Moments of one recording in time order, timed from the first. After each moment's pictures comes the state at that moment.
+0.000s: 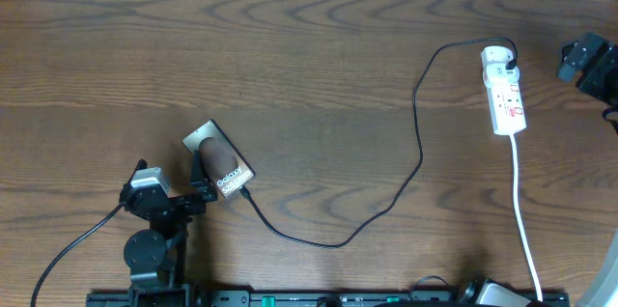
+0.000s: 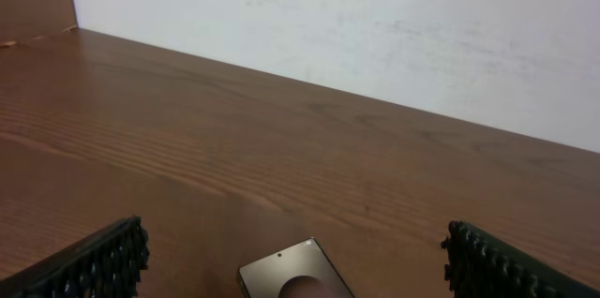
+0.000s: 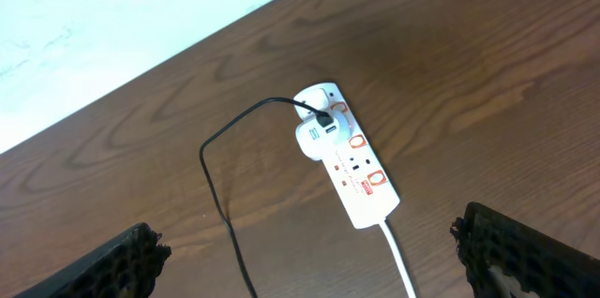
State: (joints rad) left arm 0.08 0.01 0.02 -0.11 0.01 -0.20; right arm -0.46 1.37 1.59 -0.98 -0.27 0.13
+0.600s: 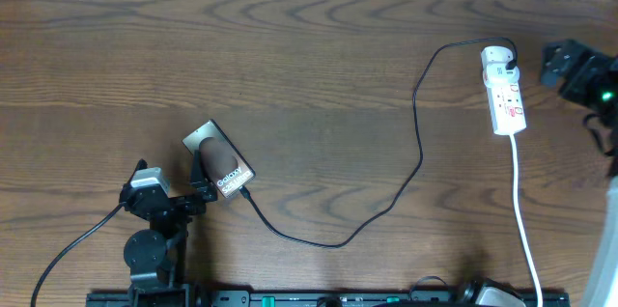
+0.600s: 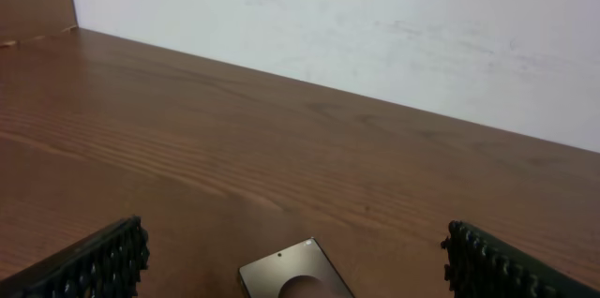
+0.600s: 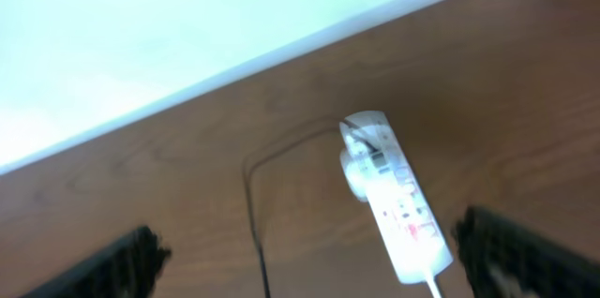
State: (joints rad) left arm 0.08 0.01 0.02 -0.11 0.01 -0.21; right arm -0.39 1.21 1.33 -0.68 -0.35 0.13
